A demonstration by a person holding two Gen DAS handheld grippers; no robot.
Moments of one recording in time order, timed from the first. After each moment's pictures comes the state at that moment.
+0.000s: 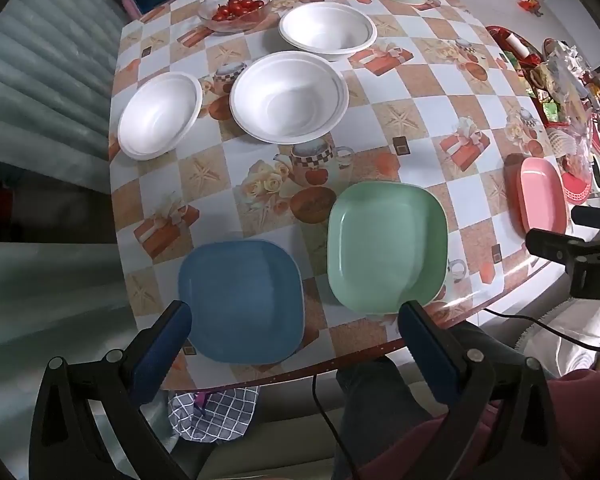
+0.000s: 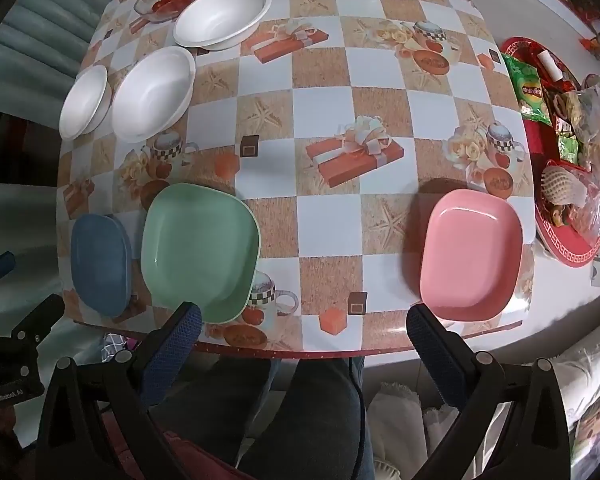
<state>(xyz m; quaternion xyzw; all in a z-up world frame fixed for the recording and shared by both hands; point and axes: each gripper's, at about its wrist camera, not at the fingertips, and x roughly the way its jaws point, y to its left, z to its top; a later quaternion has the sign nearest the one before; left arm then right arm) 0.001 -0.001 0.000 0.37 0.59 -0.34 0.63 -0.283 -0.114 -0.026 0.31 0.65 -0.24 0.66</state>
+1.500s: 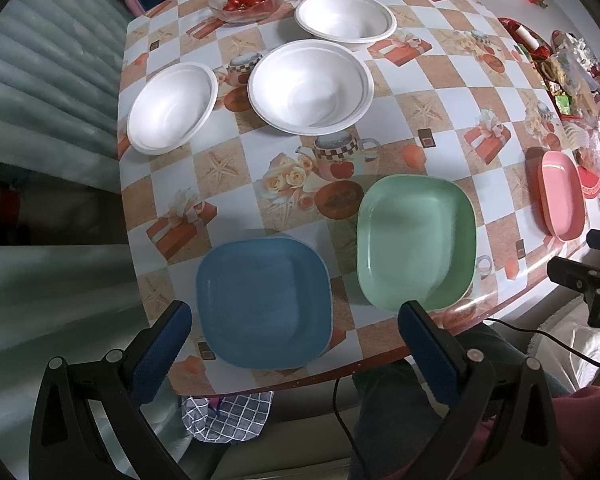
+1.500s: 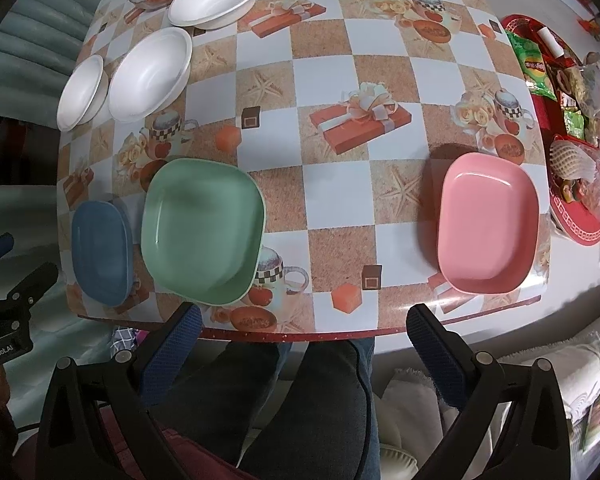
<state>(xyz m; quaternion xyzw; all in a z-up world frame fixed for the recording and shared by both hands) 0.014 0.004 -0.013 0.36 0.56 -0.35 0.66 -0.296 -0.096 -0.043 0.32 0.65 -0.25 0.64</state>
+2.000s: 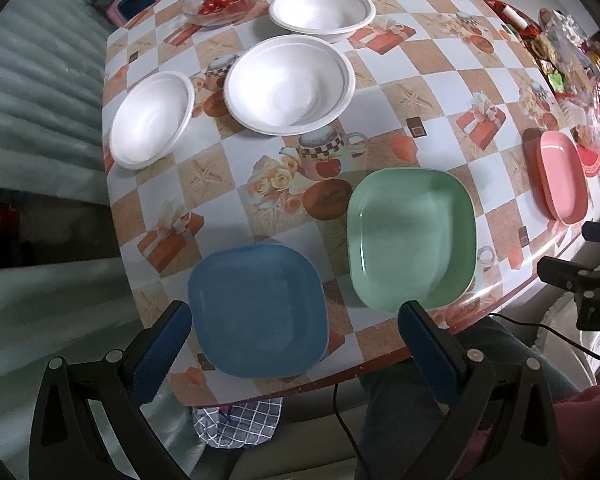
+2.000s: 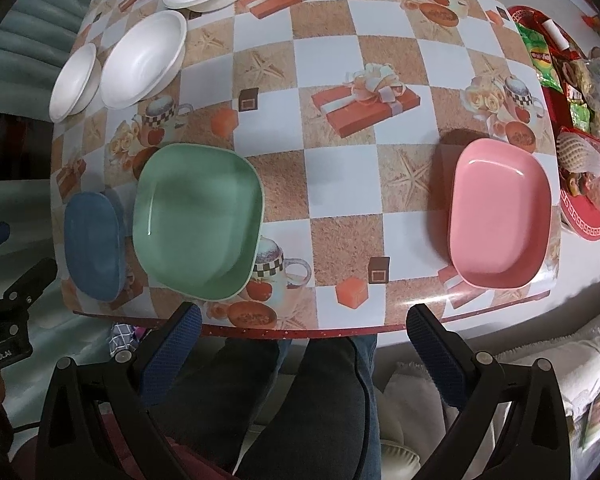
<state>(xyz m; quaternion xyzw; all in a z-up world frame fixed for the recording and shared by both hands) 0.004 -0.011 -0.024 0.40 0.55 -0.36 0.64 -0.296 -0.093 -0.063 0.34 0.67 -0.23 0.62</state>
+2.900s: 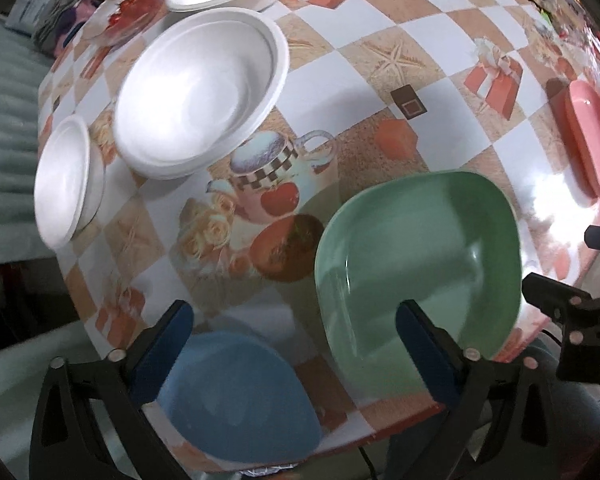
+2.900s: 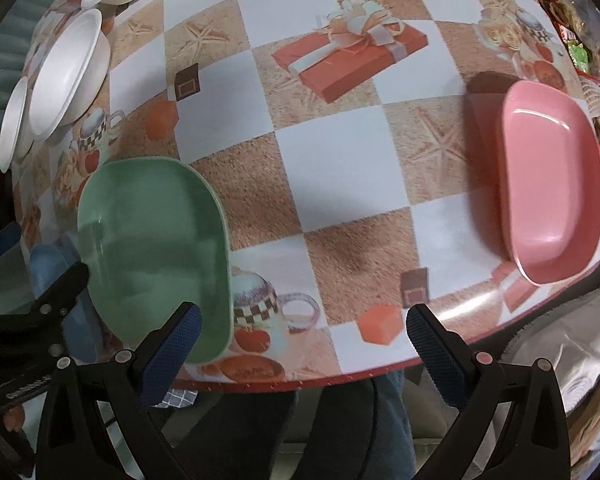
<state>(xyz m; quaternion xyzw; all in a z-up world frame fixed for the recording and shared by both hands) -0.014 -0.071 -0.122 0.48 0.52 -0.38 0.59 -0.282 -0.103 -0.139 0.41 0.64 -0.27 0.59</state>
